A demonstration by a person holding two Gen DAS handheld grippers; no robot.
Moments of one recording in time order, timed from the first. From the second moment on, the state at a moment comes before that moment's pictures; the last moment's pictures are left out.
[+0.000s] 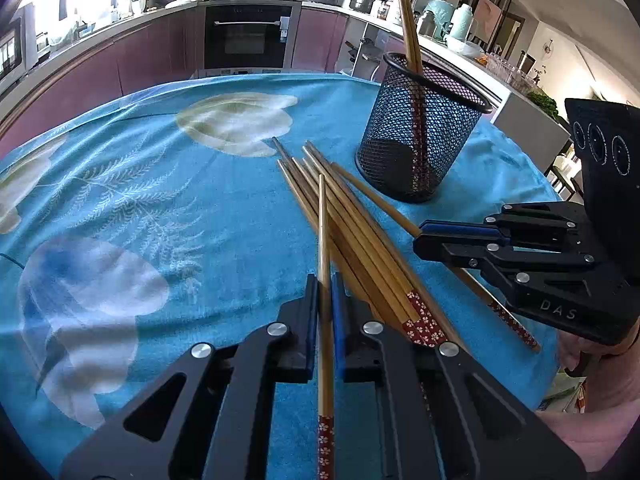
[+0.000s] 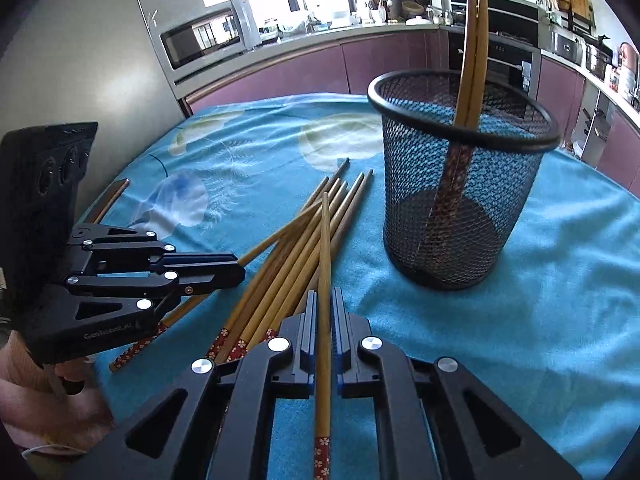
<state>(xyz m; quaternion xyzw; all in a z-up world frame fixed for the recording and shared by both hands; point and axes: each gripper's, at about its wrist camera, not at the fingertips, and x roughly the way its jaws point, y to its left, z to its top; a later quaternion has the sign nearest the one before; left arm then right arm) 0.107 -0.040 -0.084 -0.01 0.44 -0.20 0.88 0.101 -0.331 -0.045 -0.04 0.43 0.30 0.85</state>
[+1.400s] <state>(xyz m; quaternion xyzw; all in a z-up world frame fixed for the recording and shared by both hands) 0.120 -0.050 0.099 -0.09 0.25 -0.29 0.92 0.111 -0.413 0.112 0.04 0.21 0.30 0.93</state>
